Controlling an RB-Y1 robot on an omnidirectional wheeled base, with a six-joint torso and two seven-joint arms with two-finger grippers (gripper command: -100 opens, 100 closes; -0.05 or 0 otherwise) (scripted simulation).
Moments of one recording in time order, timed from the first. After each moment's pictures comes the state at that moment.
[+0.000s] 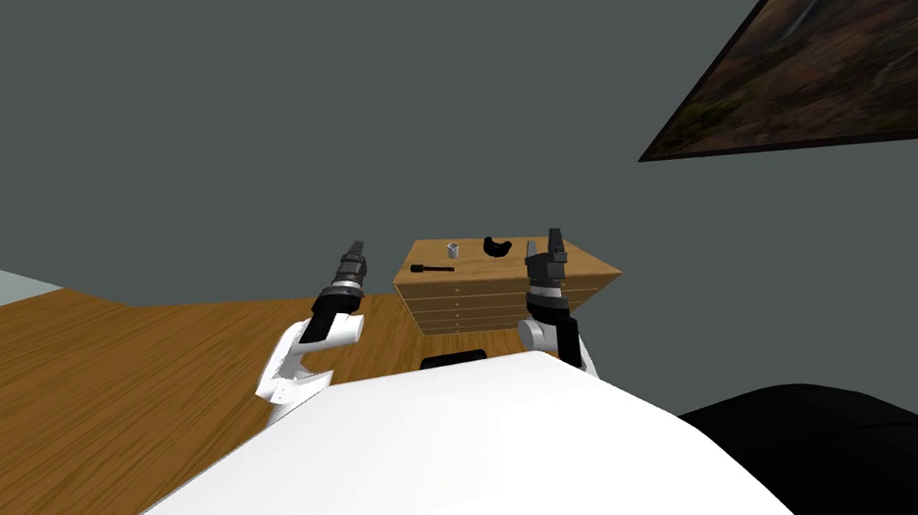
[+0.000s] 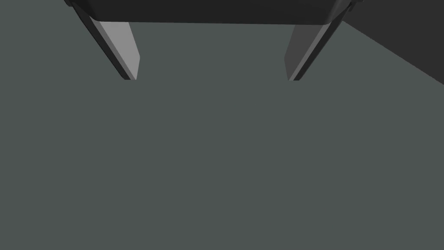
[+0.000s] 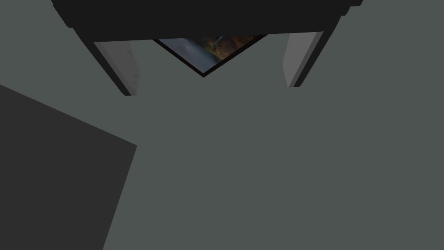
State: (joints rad) left arm 0.18 0.21 0.11 -2.18 -0.20 0.22 0.00; right arm 0.46 0.00 -0.02 -2.33 -0.07 -0.46 0.12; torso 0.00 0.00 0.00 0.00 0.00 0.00
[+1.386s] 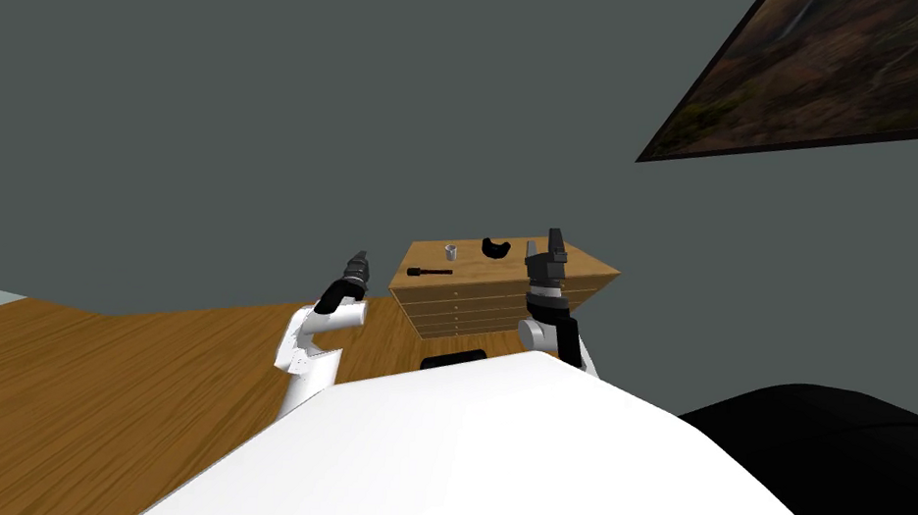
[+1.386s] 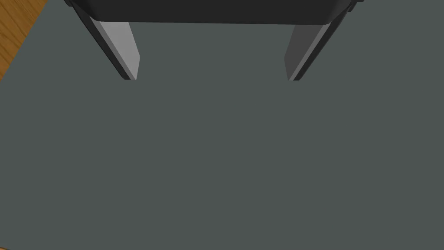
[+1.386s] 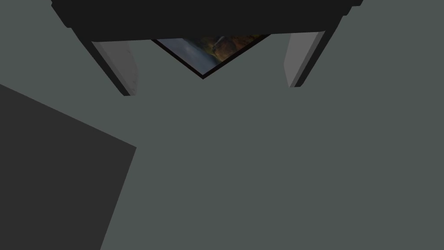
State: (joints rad) left arm 0.03 0.21 0.14 -2.10 -0.20 0.66 0.03; right arm 0.46 0.00 -0.02 -2.33 -0.07 -0.46 0.12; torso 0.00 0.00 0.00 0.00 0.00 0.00
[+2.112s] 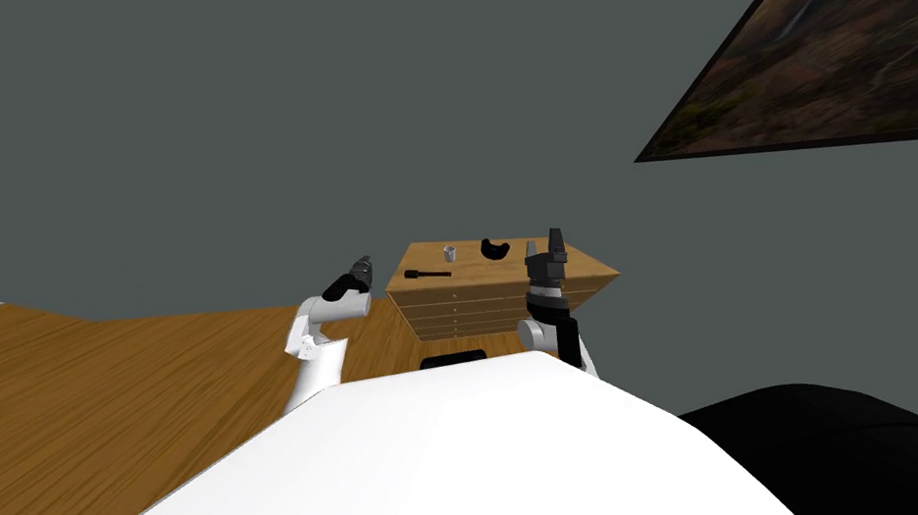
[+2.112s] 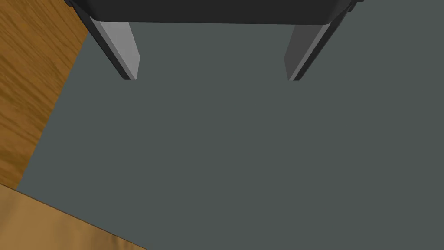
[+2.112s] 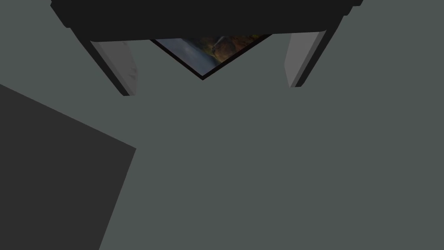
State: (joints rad) left arm -0.04 0.20 0.15 -2.05 -0.19 0.86 0.04; right arm 0.46 0.00 -0.02 -2.33 -0.07 -0.46 0.12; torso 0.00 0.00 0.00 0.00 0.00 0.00
